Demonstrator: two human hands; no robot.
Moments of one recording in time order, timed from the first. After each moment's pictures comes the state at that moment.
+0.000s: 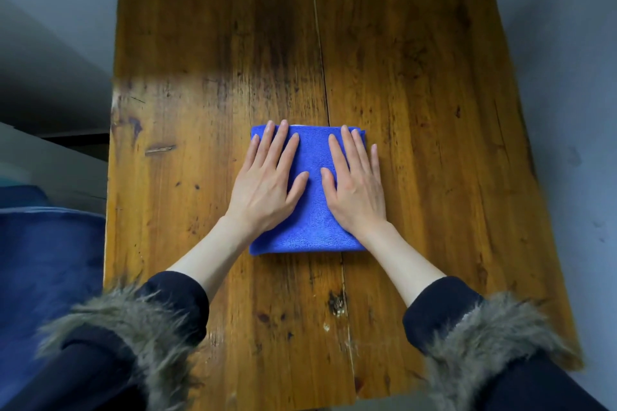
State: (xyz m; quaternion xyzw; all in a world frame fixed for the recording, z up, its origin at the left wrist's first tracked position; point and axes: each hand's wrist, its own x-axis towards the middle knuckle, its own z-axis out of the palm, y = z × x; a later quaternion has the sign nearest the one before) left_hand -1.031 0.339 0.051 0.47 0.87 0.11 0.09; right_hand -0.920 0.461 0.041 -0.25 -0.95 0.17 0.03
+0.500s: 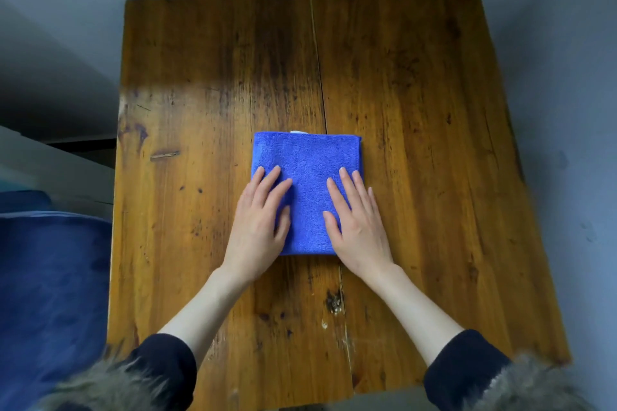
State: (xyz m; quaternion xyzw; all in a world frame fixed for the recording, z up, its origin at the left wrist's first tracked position) left_hand -0.990 0.300 0.054 0.41 0.86 0.27 0.12; right_hand -0.874 0.434 0.051 -0.24 -0.94 0.22 -0.01
